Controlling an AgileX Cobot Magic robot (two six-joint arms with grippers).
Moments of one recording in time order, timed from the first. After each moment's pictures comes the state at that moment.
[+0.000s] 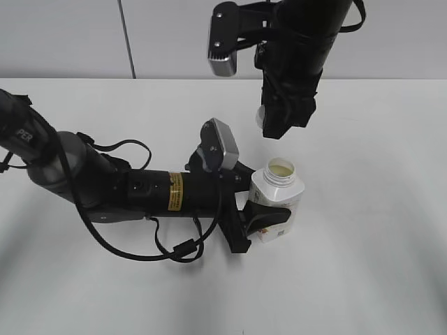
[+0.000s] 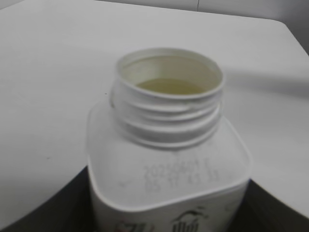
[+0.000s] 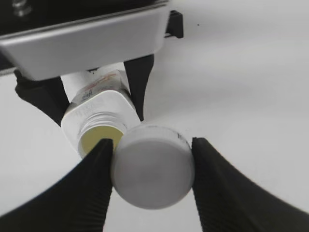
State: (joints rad) left arm -0.56 2.25 -1.02 1.04 -0.98 -0.41; right arm 0.59 1.92 -1.68 0.09 1.21 -1.08
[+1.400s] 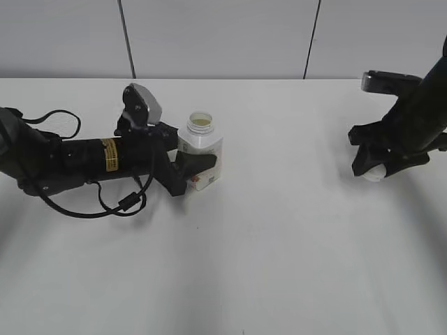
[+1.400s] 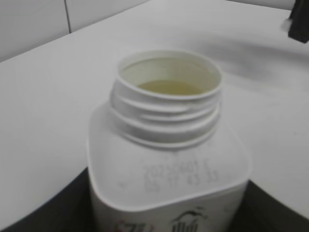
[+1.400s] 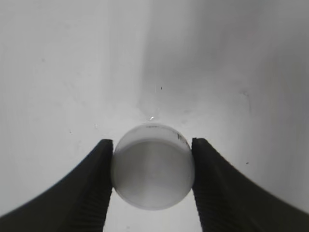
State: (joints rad) left arm -0.27 2.23 -1.02 1.03 -0.99 -0.40; right arm 0.09 1.91 -1.20 0.31 0.75 -0.24
